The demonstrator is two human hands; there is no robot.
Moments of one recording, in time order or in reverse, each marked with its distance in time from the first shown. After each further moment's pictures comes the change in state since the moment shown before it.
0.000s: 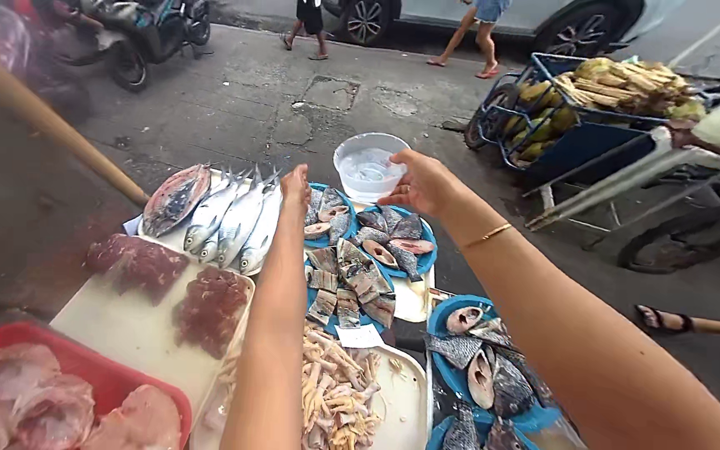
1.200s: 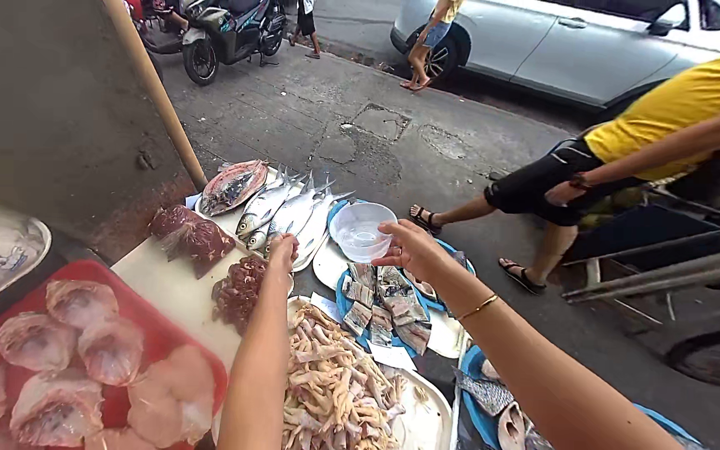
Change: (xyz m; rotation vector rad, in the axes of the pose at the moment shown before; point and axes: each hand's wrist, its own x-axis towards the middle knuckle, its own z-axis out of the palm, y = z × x) left_hand -0.050 -0.062 -0.178 -0.083 0.250 -0.142; right_hand -0.050 0.046 0.109 -0.090 -0.214 0.073
